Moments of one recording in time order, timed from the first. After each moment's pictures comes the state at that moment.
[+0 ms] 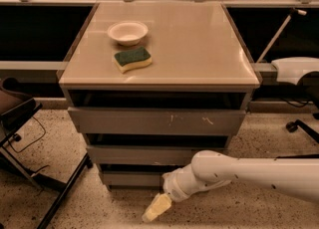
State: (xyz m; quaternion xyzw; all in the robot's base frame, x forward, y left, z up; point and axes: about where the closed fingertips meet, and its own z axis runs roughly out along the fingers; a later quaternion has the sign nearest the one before) arm 0.414 0.016 0.462 -0.46 0.81 0.32 0.17
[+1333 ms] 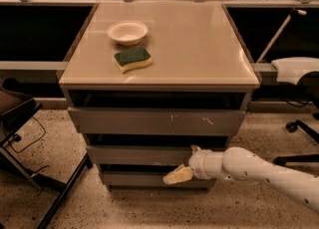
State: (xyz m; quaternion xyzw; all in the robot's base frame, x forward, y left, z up) arm 0.533 -0.079 0.488 -0.36 0.83 0.24 0.36
